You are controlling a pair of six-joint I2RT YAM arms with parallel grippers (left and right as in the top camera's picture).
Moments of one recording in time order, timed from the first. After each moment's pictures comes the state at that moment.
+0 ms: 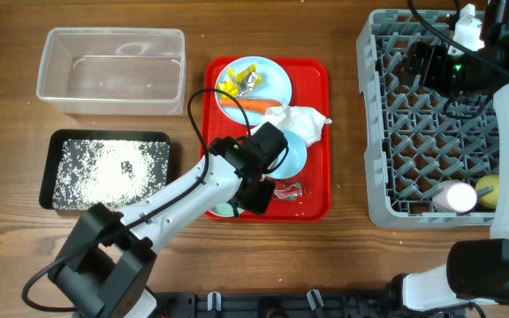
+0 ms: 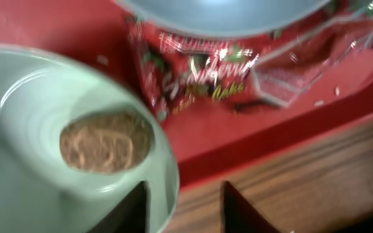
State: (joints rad) left arm -0.75 1.69 1.11 -0.91 0.10 -0.34; right arm -0.16 1.67 1.78 -1.23 -0.24 0.11
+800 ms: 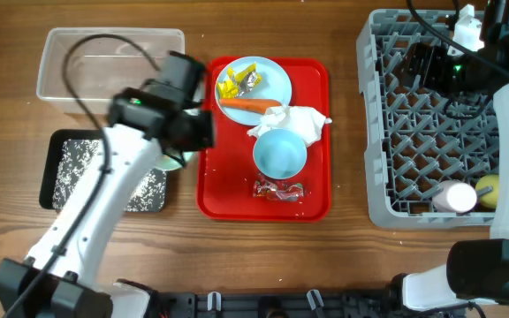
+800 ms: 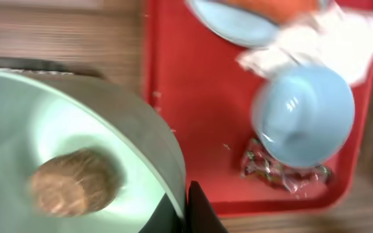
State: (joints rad) left arm -0.35 1.53 1.39 -1.12 0.03 -0.40; right arm -0.16 1.67 1.77 -1.23 -0.24 0.10
